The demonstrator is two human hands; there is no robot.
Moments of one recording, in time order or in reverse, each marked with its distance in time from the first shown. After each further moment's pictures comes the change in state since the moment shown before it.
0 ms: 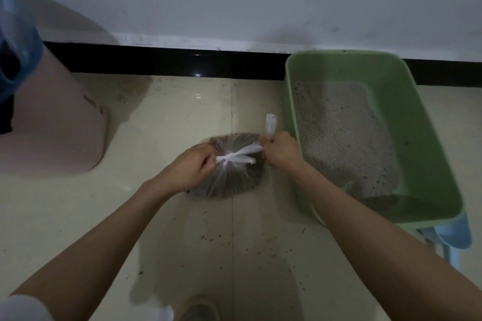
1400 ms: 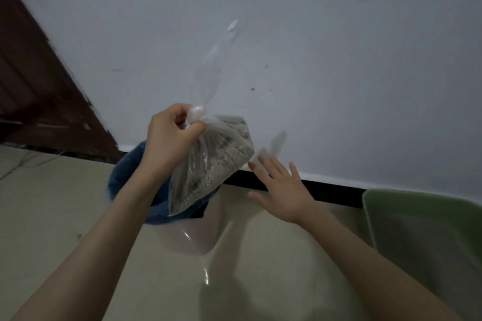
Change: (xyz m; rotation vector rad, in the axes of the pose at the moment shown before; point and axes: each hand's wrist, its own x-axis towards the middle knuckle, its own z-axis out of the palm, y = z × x) left_hand -0.138 0.109 -0.315 -0.283 1.059 -0.098; right_hand -0.122 -0.200 -0.010 -0.709 0.060 -1.075
